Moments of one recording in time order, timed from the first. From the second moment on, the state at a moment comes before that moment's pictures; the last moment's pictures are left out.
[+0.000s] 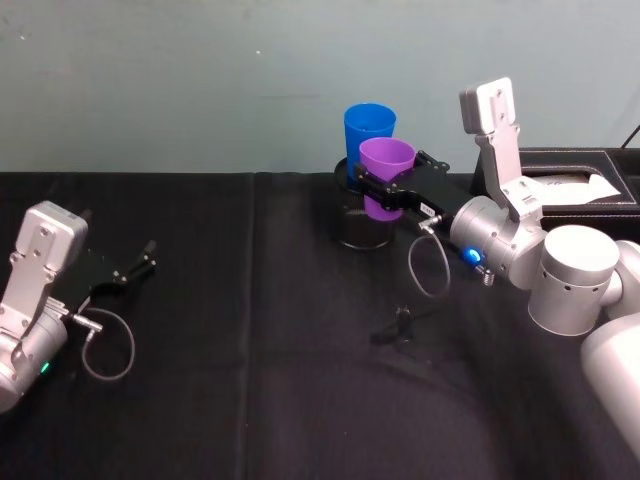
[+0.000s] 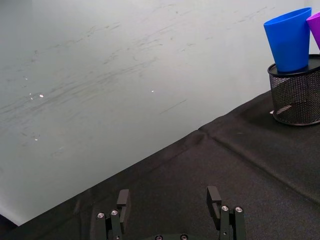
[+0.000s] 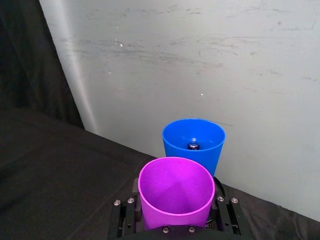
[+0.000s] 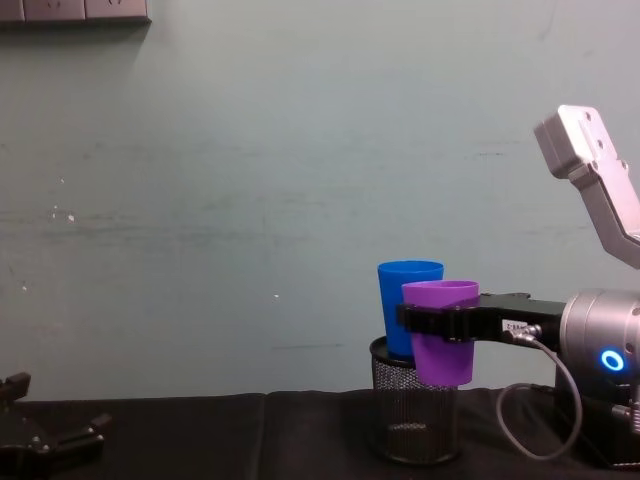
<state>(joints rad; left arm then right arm) -0.20 0.60 0.45 -1.41 -0.25 -0.12 0.03 0.52 0.22 -0.36 -1.17 0.30 0.12 0.34</state>
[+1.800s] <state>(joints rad) -0.20 0.60 0.45 -1.41 -0.25 -0.12 0.03 0.52 0.22 -0.36 -1.17 0.30 0.12 0.34</state>
